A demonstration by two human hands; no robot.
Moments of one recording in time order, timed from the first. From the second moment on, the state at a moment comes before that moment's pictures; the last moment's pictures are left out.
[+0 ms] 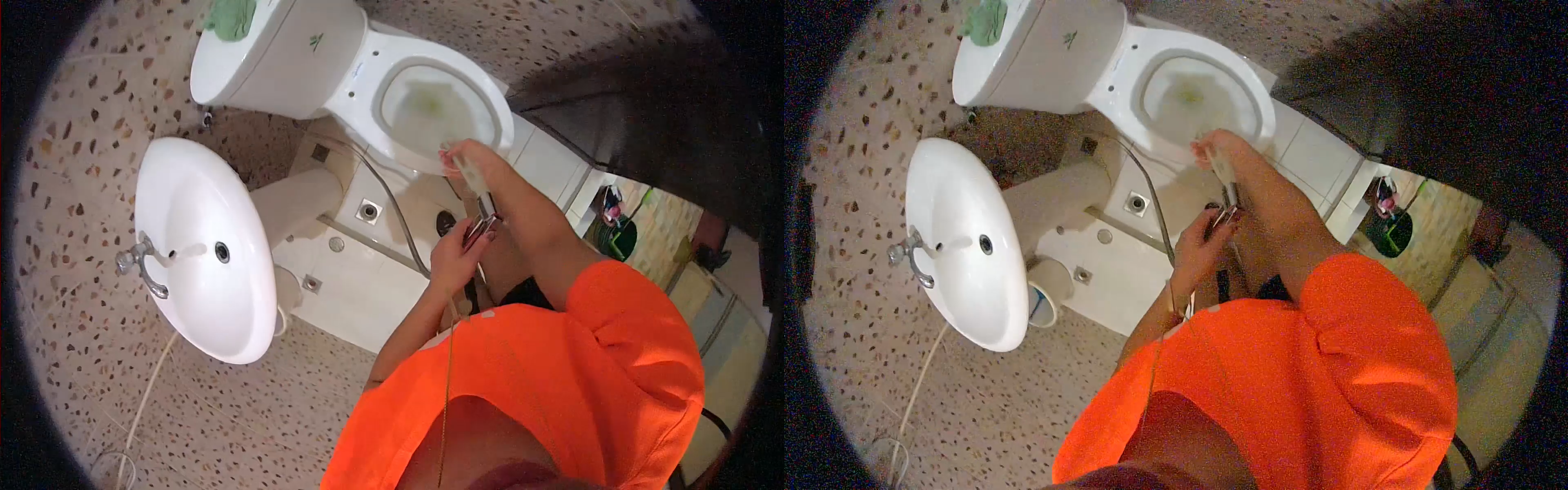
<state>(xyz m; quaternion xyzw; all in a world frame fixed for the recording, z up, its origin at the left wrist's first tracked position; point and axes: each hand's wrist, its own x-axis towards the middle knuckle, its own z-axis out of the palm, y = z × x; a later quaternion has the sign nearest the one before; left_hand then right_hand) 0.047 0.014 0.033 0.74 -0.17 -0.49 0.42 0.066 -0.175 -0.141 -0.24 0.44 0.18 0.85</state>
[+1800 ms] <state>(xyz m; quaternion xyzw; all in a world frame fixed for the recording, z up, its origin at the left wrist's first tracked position) 0.092 -0.201 0.115 0.77 -0.12 -0.28 0.56 -0.478 -0.121 -0.149 -0.57 0.62 0.12 0.53</state>
